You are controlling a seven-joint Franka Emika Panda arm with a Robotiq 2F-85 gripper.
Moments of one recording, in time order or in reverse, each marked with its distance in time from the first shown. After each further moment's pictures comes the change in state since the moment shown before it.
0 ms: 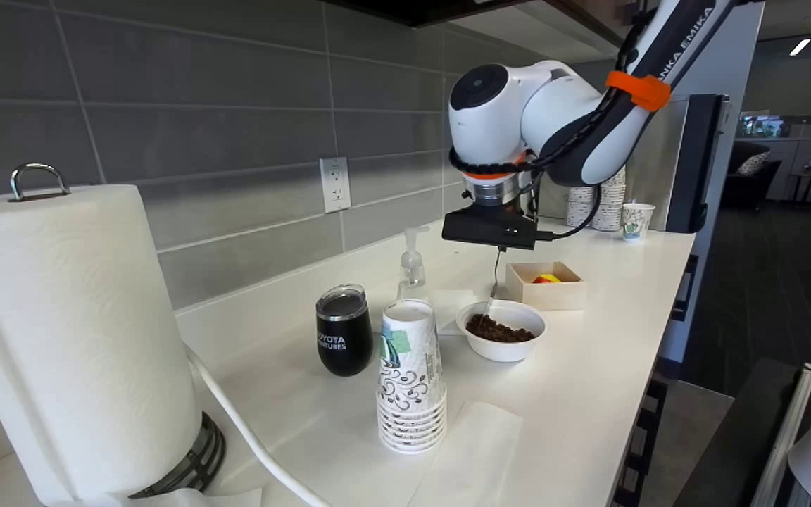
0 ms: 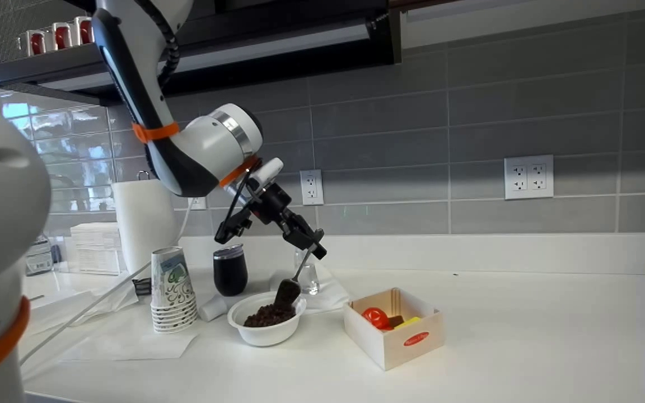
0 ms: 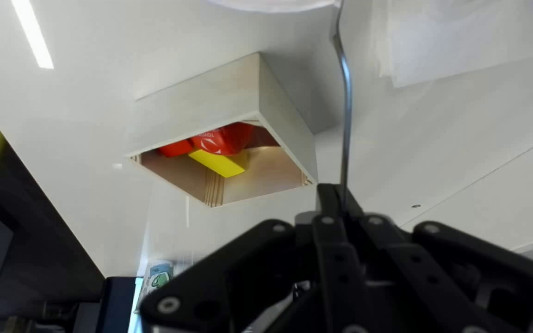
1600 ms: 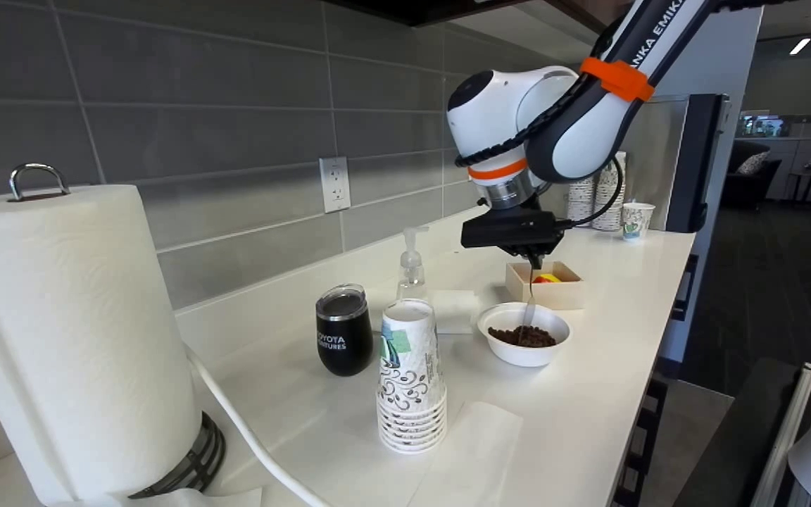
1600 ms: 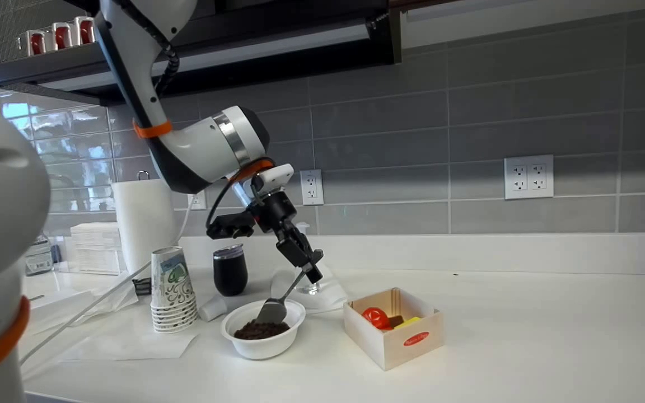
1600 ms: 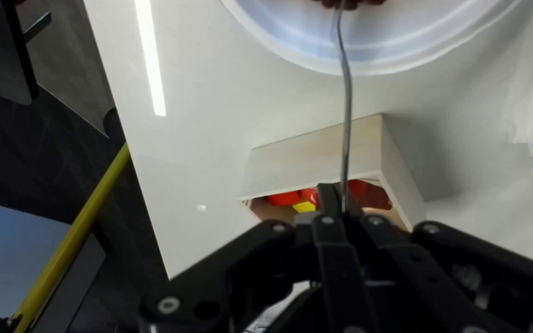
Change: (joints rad) arm -0.003 0.006 -0.020 -0.007 0.340 -0.143 -0.286
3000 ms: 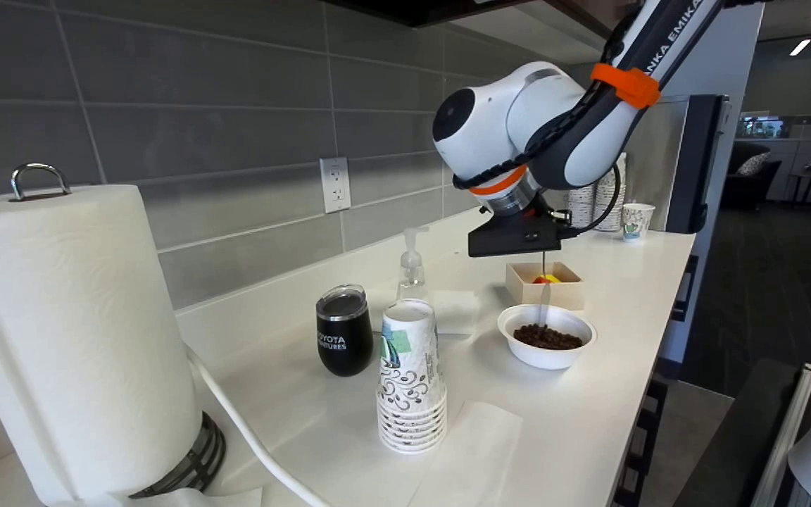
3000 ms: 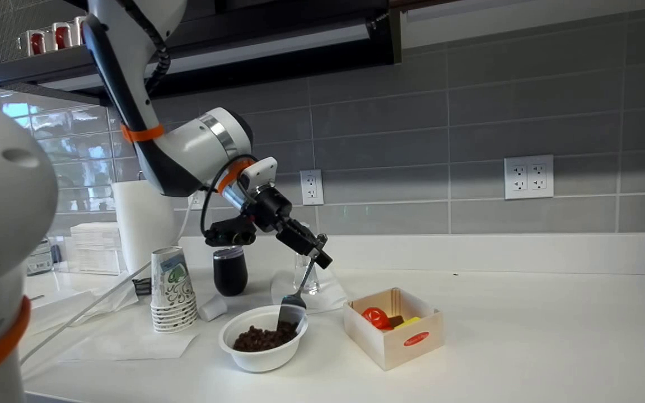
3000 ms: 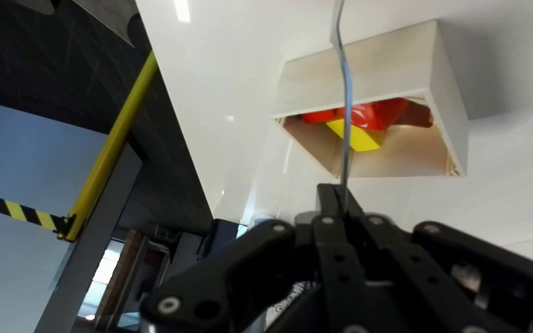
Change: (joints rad) arm 0.039 0.010 0.050 0.019 -0.195 -0.220 0.191
